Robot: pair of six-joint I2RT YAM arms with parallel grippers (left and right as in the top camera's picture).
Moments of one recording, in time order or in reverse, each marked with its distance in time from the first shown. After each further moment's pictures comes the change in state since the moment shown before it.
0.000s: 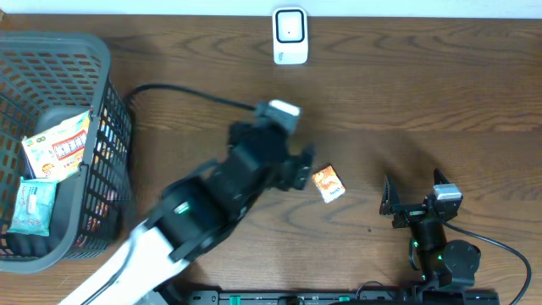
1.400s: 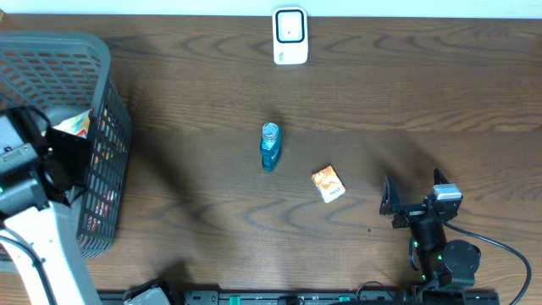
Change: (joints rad) left arm 1.340 0.047 0.041 -0.445 0.156 -0.437; right arm 0.000 0.000 0.000 0.000 0.000 0.000
